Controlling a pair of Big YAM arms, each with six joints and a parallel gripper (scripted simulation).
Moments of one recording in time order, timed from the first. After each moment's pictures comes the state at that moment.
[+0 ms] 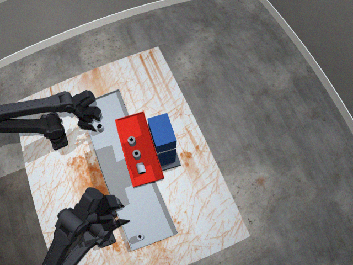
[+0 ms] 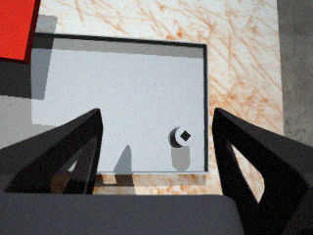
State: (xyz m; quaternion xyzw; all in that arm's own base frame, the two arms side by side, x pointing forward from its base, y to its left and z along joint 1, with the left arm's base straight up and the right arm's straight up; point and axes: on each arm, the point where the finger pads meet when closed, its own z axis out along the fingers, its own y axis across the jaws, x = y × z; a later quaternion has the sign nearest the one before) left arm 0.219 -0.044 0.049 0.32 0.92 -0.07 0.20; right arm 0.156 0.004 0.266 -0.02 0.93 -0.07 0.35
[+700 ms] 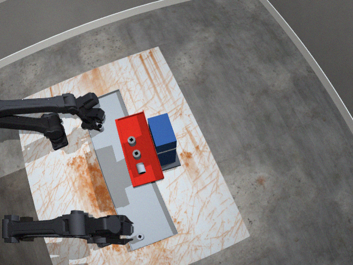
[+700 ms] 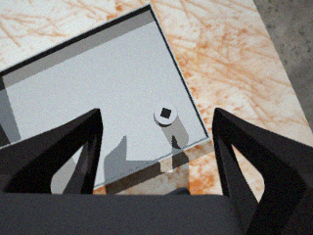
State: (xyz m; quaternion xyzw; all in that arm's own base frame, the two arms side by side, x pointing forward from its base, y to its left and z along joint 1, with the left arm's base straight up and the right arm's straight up) left arm 0.231 -0.050 0.033 0.32 0.92 -0.07 0.20; right arm 0.148 -0.061 0.235 0.21 0.93 -0.07 0.31
